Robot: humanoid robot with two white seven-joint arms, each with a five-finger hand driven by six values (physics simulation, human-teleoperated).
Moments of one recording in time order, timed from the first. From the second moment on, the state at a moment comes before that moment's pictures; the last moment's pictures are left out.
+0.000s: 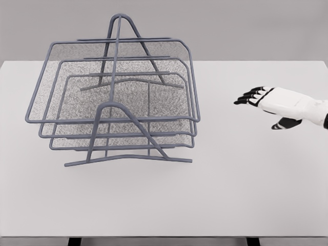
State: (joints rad) left arm 0.00 0.00 -0.07 0.00 0.71 0.13 0.23; right arm -0.40 -0.89 0.38 -1.59 0.41 -0.51 0.54
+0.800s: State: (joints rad) left arm 0.00 0.00 -0.07 0.00 0.71 0.13 0.23; right arm -0.60 -0.50 0.39 -1.59 0.57 -0.56 0.58
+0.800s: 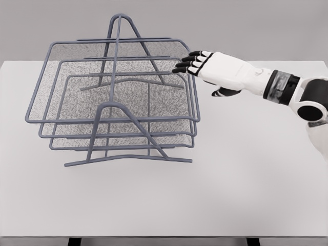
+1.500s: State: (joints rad) left arm 0.00 0.00 -0.07 0.00 0.71 0.13 0.23; right arm -0.43 -0.64 0.24 -1.56 0.39 -0.59 0.57
